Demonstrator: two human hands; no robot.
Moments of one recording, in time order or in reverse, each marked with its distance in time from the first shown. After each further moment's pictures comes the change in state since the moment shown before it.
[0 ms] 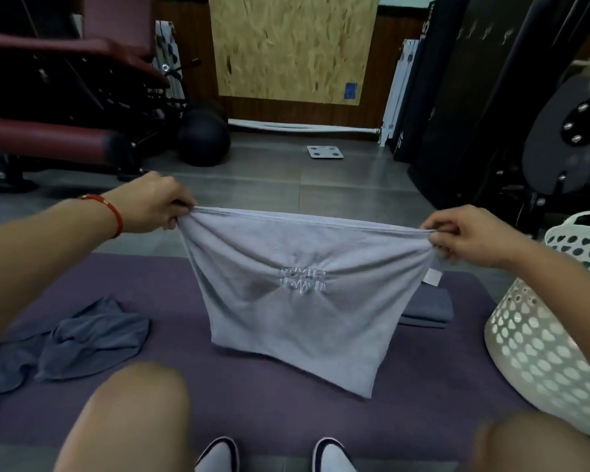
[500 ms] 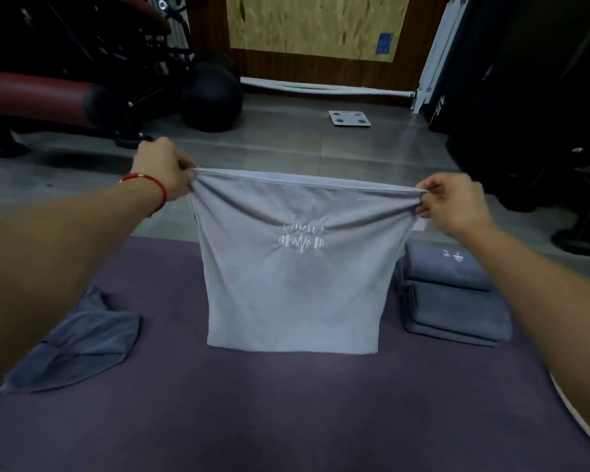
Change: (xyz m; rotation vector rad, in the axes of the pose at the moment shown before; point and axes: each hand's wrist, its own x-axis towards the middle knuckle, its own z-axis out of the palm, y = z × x) left_hand 0.140 -0.082 0.104 -0.325 0.314 -0.507; right_hand 0.208 0.042 0.121 0.279 0.324 0.176
